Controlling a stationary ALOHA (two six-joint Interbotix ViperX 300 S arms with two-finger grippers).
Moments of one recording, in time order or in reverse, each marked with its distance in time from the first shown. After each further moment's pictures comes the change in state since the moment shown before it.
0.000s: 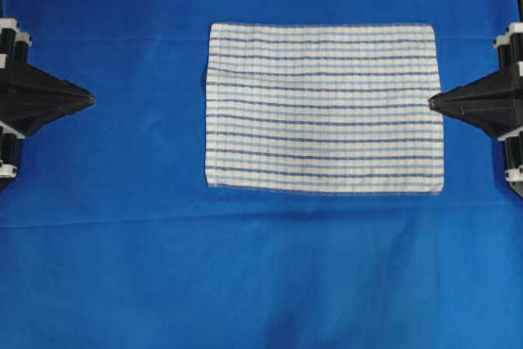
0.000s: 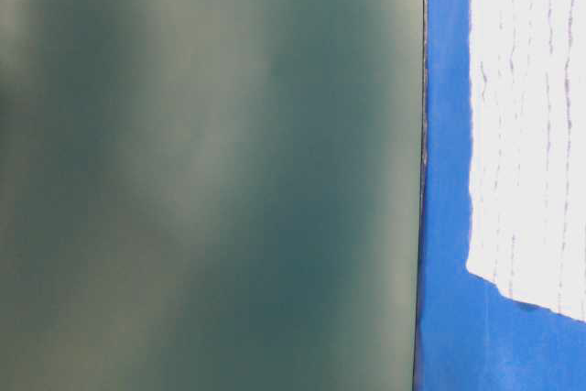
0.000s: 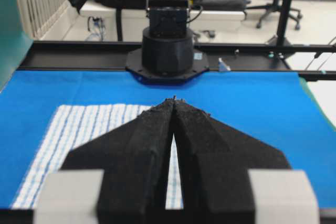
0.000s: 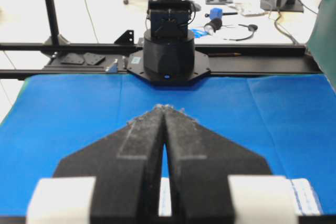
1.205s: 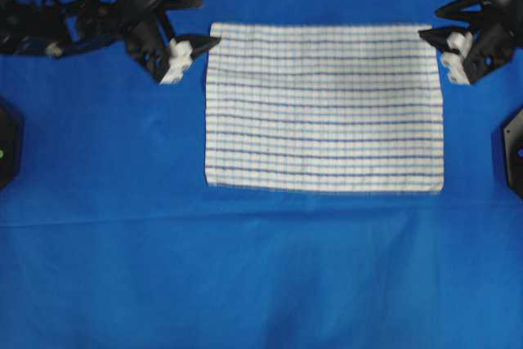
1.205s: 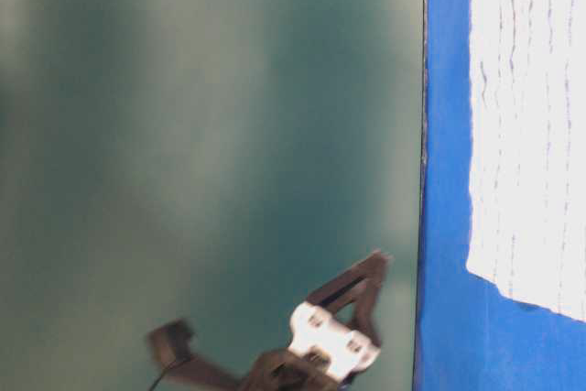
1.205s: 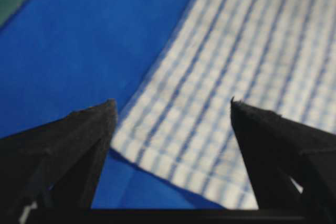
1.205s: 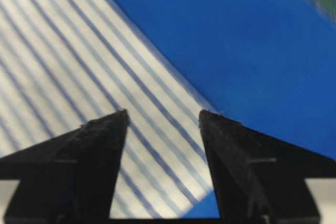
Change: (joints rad) left arm 0.430 0.937 -0.350 -0.023 0.018 -0.008; right arm -0.675 0.413 0.003 -0.002 0.357 0.049
